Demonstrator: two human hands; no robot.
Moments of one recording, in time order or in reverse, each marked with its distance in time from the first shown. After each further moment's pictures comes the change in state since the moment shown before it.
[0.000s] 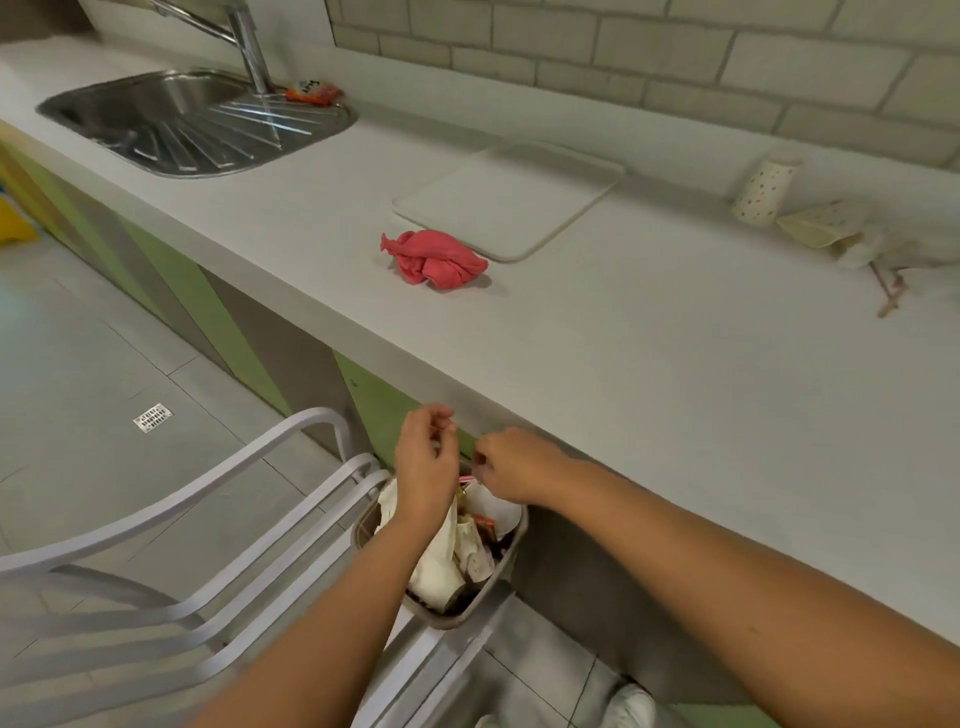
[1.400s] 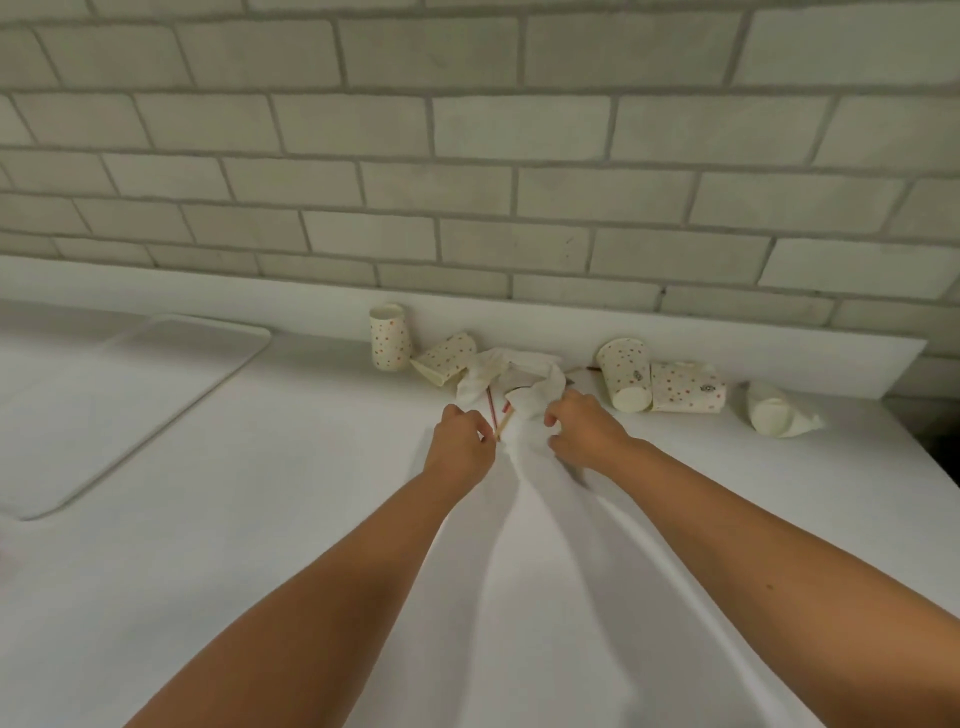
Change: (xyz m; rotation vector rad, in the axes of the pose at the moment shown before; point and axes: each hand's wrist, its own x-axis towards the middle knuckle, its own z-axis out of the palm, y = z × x) left_hand 0.014 0.285 0.436 0.378 -0.657 0.298; right_hand -0.158 0.482 -0.185 0.134 0.474 0.624
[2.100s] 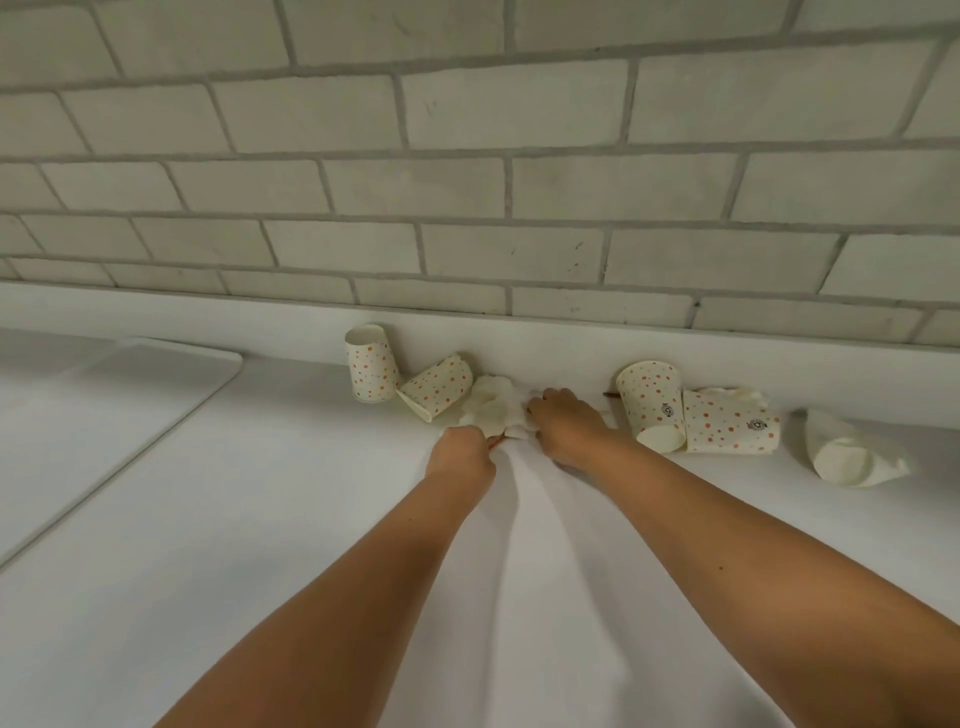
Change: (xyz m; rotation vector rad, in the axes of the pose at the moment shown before) left_hand 0.082 0.009 0.020 0.371 -0.105 -0.084; right_hand 0.102 0.003 0.005 -0.264 -0.006 -0.122
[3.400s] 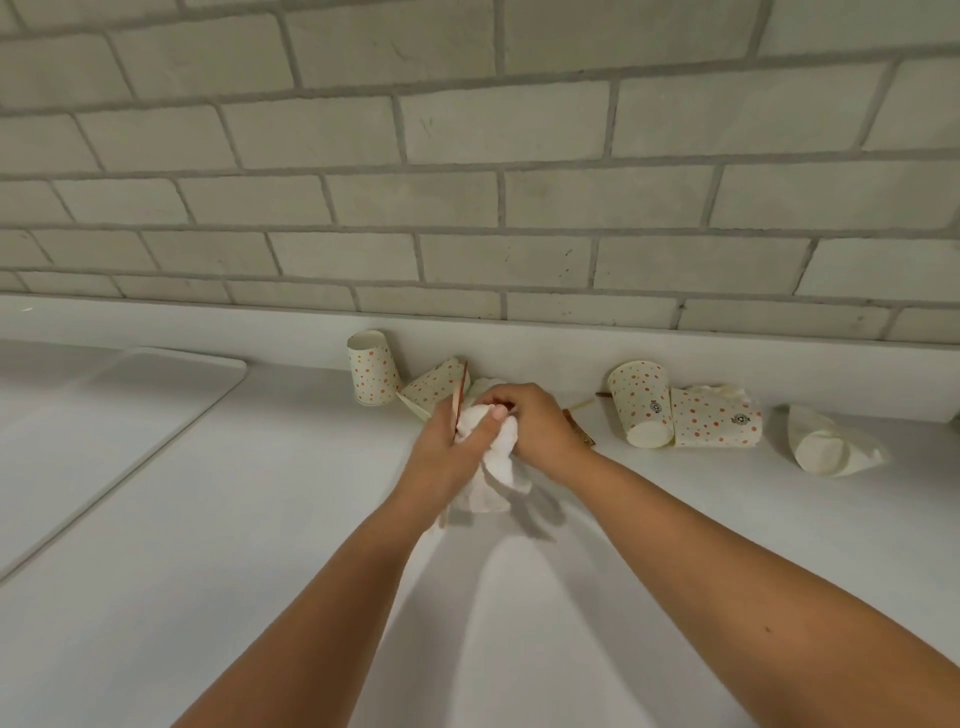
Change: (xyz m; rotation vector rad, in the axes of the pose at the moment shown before) left_hand -0.047 -0.010 -0.028 -0.964 0.051 0.099; right_hand -0.051 -0.042 -0.031 1.001 0.172 -0.109
